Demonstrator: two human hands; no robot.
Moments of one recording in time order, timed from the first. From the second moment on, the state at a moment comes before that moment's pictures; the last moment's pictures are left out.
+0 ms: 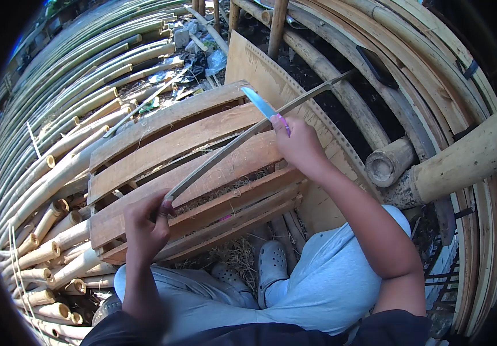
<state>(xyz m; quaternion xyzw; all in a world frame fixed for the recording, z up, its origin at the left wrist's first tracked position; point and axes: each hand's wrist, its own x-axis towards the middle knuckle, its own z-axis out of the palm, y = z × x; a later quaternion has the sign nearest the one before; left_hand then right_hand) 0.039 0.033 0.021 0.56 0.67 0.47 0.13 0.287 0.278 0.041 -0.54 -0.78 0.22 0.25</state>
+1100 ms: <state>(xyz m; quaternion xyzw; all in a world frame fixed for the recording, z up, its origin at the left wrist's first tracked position) 0.038 0.034 0.022 0.57 0.68 0.44 0.13 0.265 0.237 0.058 -0.43 -0.85 0.15 0.25</state>
